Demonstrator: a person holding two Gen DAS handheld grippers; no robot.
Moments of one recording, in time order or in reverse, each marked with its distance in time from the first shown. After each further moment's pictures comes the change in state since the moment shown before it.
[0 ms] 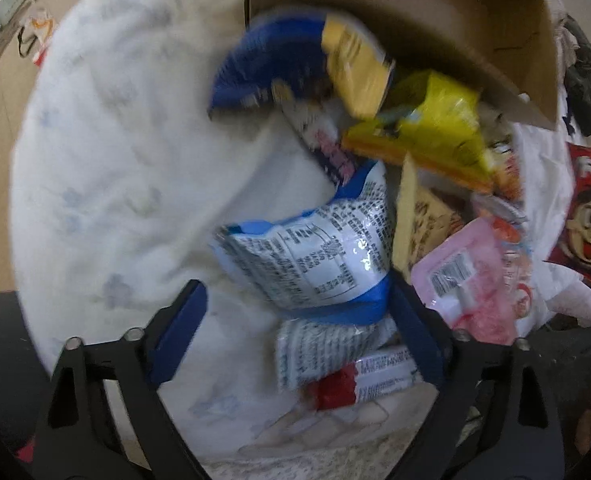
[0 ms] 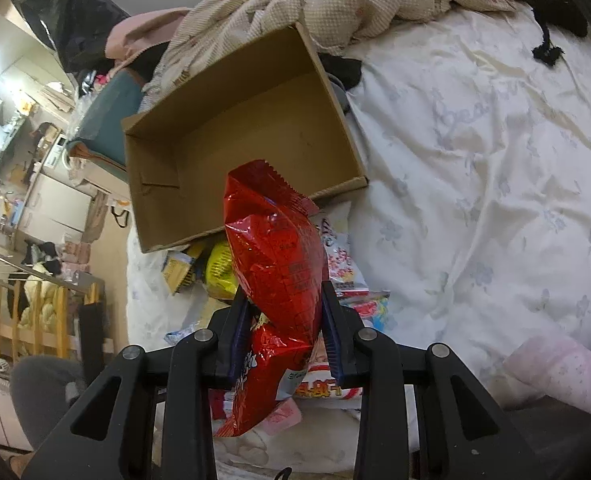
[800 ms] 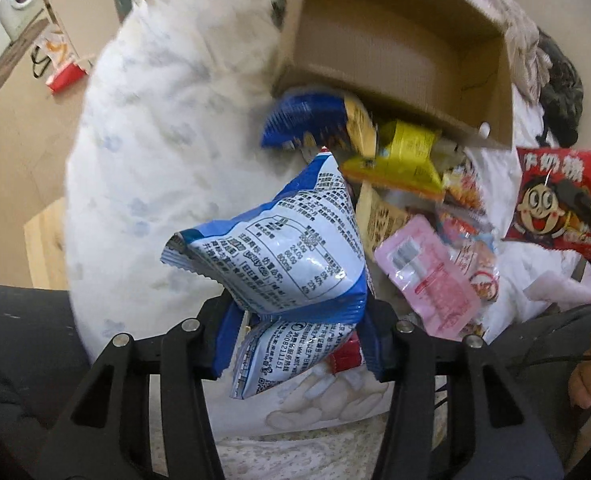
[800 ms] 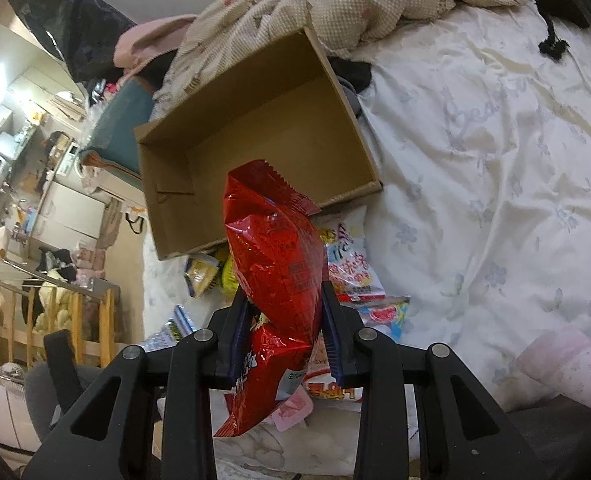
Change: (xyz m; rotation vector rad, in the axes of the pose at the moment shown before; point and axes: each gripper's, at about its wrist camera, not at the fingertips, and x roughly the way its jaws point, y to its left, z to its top) left arm -0.086 0.018 -0.020 0.038 -0.185 0.000; right arm -0.006 0.000 0.003 0.013 -0.027 0.073
